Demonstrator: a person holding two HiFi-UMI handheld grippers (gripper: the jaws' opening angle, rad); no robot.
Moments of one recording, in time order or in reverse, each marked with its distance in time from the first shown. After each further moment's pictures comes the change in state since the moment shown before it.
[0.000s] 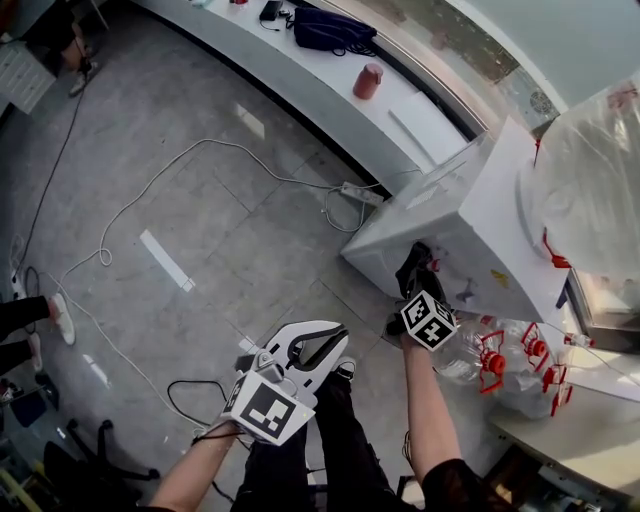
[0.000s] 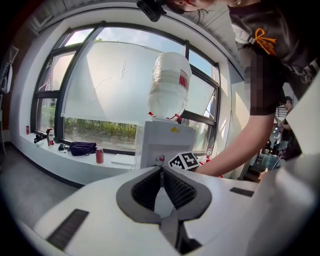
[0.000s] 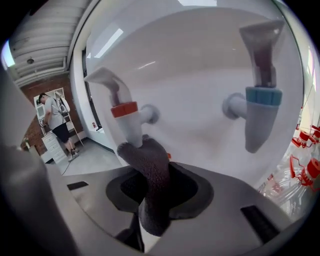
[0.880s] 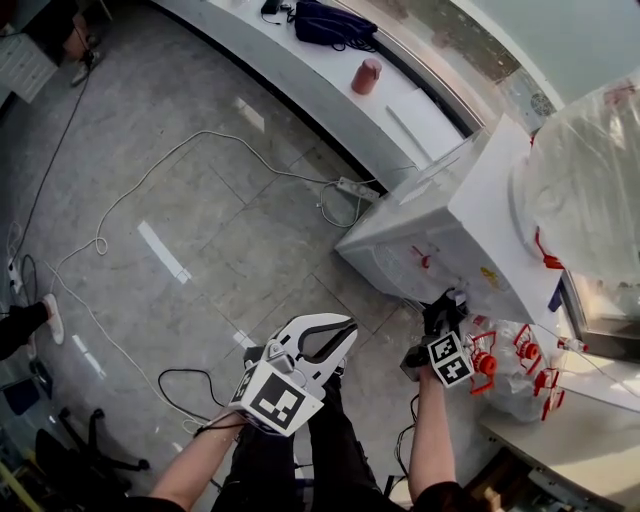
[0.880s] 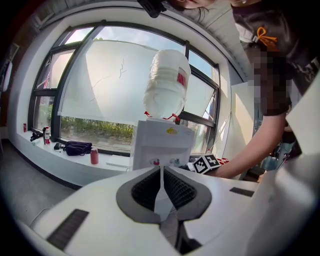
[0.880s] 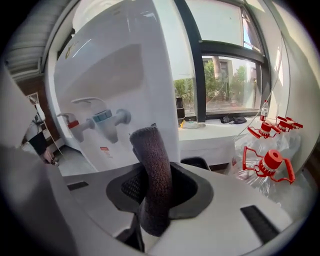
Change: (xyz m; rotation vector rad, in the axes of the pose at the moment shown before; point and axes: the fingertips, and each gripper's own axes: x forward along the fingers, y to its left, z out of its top) left arm 0.032 -0.022 0.009 -0.005 -0.010 -0.022; right arm -0.082 -0.145 -0.012 0.148 -0.013 -0.241
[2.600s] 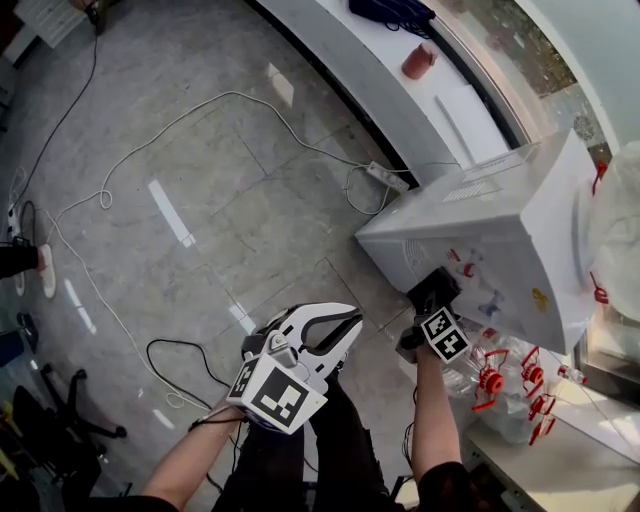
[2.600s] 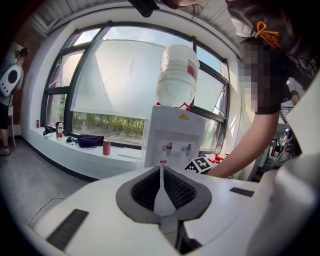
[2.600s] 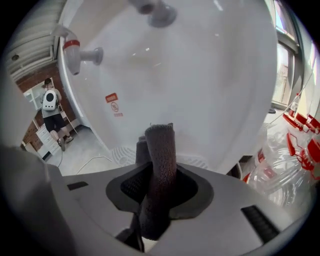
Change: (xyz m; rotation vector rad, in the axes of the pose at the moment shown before) left arm -0.006 0.032 -0.063 -0.046 0.023 0.118; right arm 0.087 0.070 -0.088 -0.157 0.192 0.151
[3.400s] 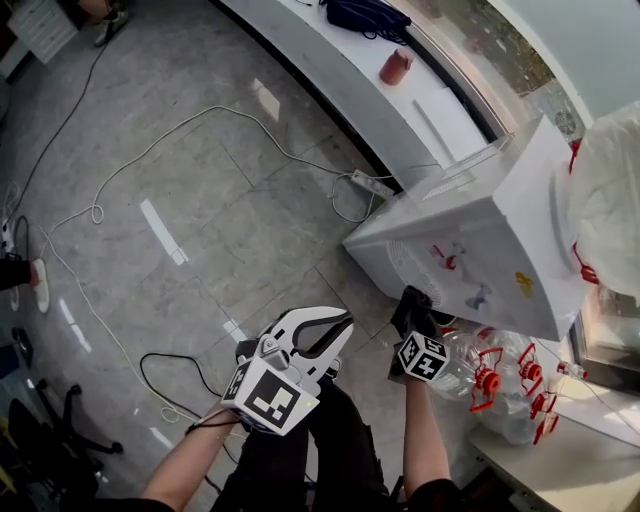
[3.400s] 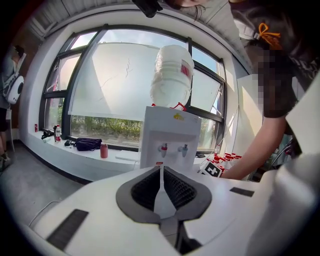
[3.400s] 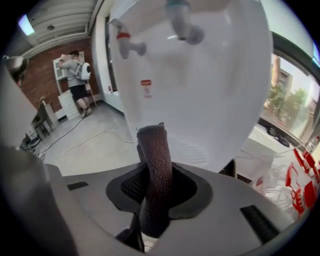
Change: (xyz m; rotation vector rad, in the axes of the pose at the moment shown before) left arm 0.011 -0.024 -0.002 0.034 -0.022 -0.006; right arm -0.028 -0.006 -0.046 -0.355 0.061 0.110
